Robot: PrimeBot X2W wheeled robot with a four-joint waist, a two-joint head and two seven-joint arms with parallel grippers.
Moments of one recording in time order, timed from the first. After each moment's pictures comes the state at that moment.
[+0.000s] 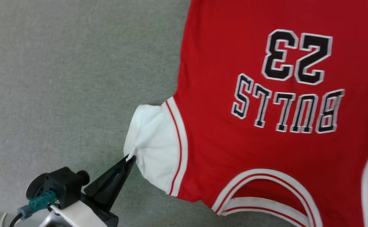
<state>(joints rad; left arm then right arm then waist) 0.02 0.65 -0.38 -0.43 -0.63 -0.03 0.09 -0.92 -0.37 -0.20 0.11 0.34 0.13 1.17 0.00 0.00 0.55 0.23</state>
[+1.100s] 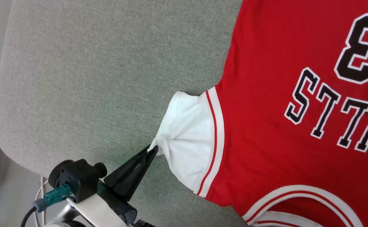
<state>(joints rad) -0.09 0.58 -0.46 -0.41 -0.63 -0.07 0.05 -1.18 -0.39 -0.31 0.27 0.00 0.13 1.34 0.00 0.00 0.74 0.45</state>
